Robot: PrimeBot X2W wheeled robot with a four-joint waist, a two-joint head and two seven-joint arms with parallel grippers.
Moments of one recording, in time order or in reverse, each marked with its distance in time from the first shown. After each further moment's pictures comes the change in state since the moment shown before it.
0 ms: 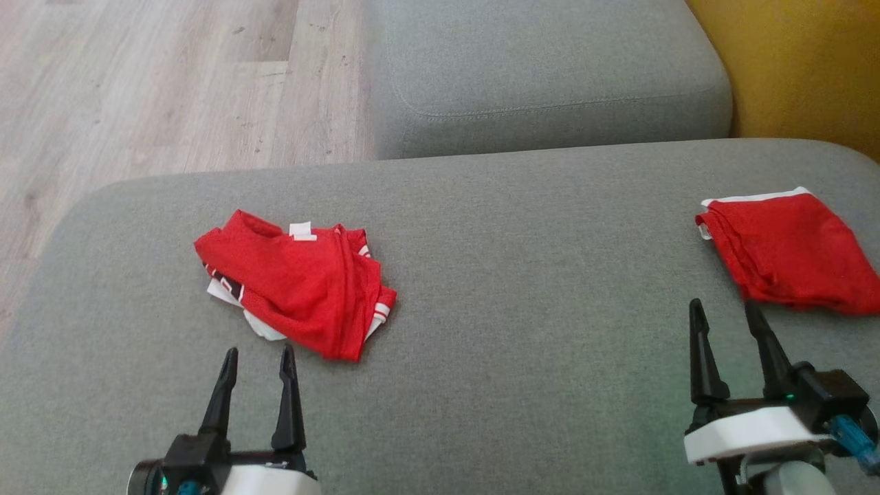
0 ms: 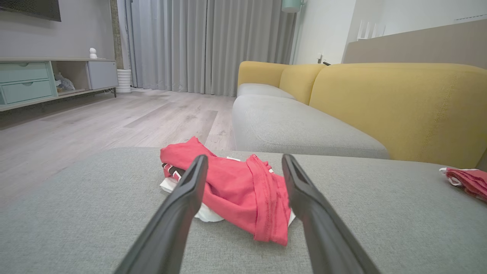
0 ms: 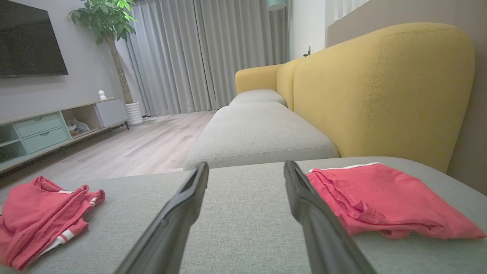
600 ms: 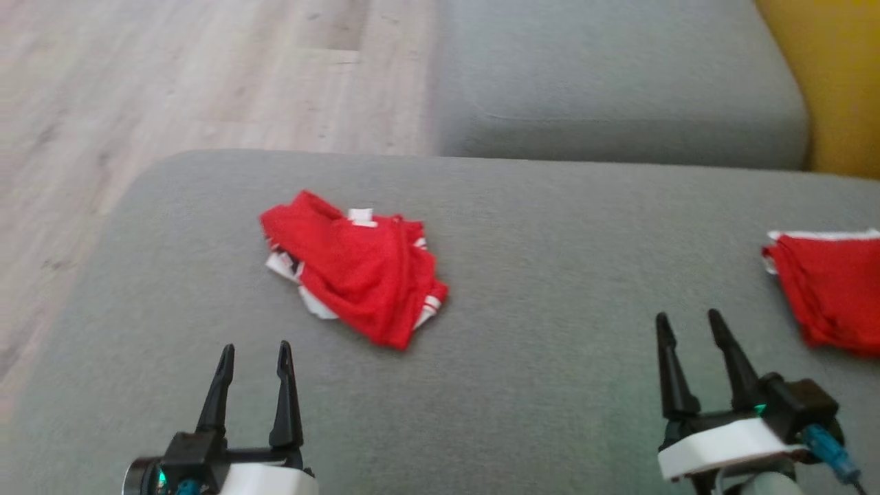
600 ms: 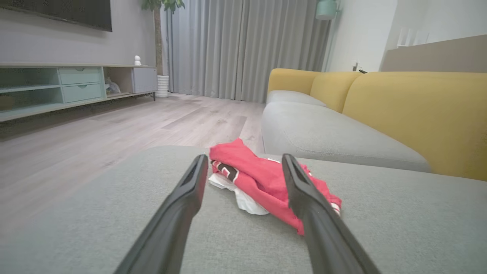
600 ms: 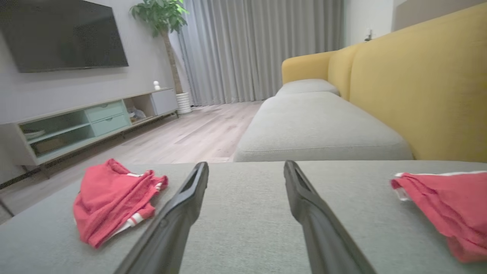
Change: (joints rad) left arm -0.003 0.000 0.003 -0.009 0.011 0.012 0.000; right arm 0.020 0.000 0.076 -0.005 0.039 0.000 0.000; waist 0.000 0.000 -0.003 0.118
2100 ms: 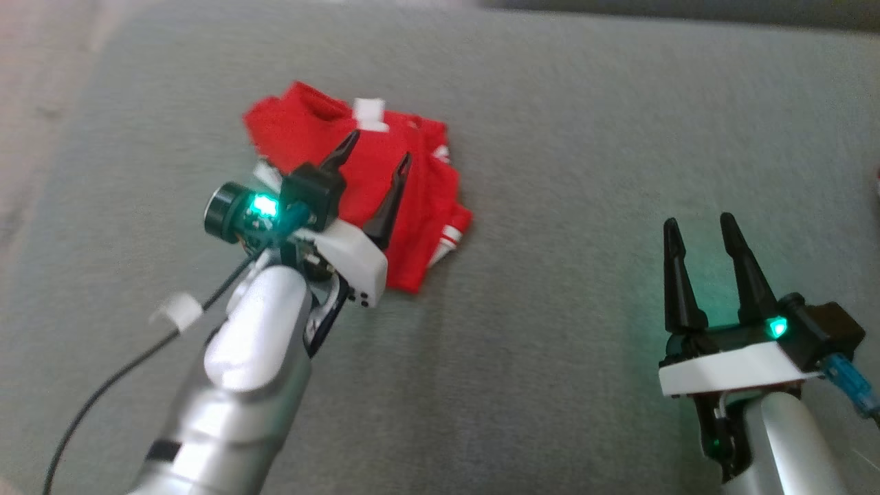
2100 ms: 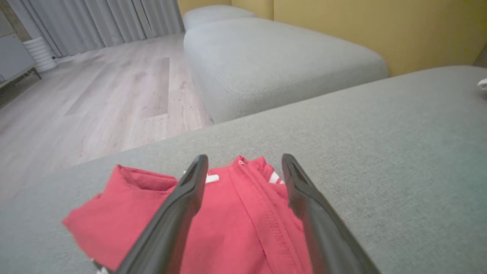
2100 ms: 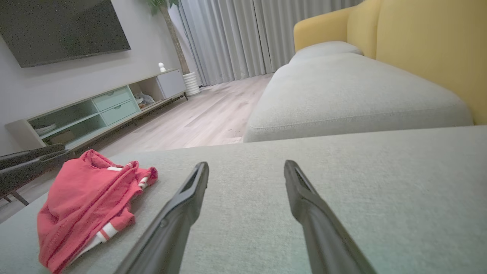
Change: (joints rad) left arm -0.698 -0.010 -0.242 0.371 0.063 -0.178 0.266; right arm -0.158 -0.001 0.015 -0.064 0.024 0.000 -0.001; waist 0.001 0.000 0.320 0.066
